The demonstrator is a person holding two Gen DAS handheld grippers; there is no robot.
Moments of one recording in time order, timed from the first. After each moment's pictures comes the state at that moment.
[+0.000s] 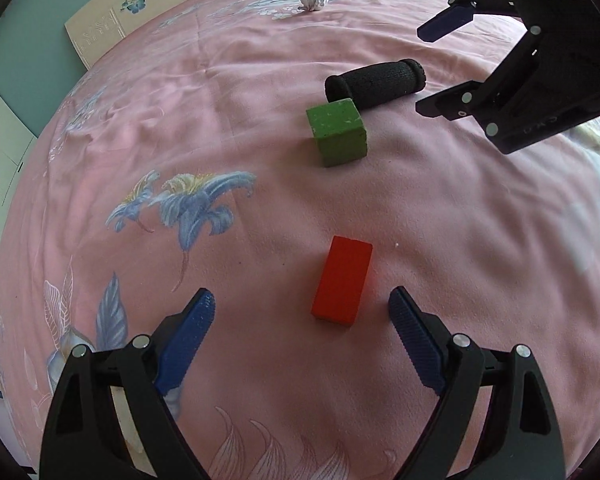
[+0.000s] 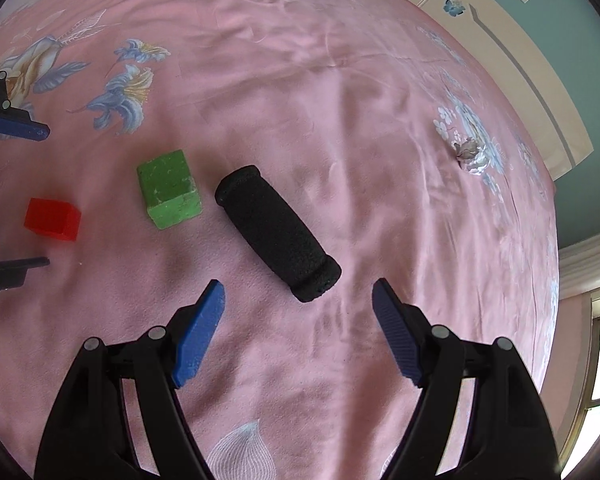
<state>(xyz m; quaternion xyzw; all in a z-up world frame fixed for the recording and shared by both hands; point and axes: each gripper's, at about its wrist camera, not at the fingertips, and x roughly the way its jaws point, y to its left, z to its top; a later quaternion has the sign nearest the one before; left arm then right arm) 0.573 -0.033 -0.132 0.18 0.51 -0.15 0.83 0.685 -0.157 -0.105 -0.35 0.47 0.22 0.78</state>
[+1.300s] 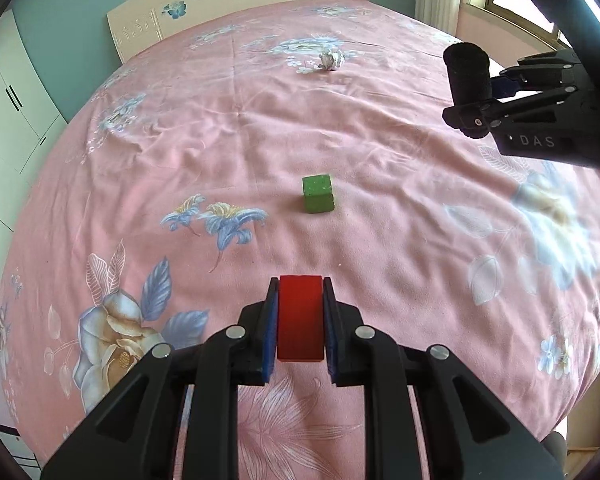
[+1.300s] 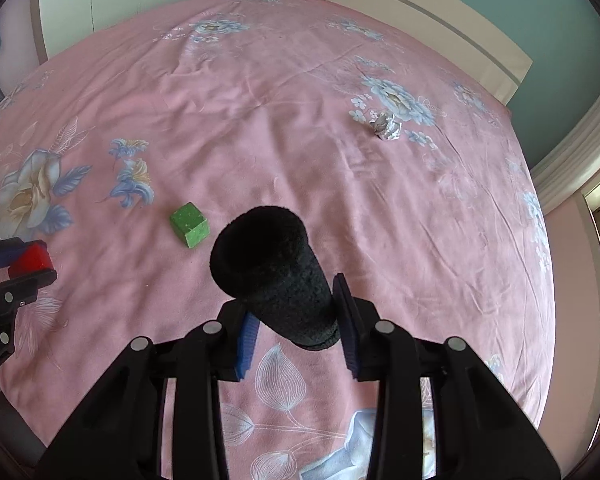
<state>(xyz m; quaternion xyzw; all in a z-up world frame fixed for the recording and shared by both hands) 0.515 -0.041 -0.022 0.12 0.48 -0.12 0.86 0.620 -0.199 0.005 -0.21 0.47 0.12 0.85</state>
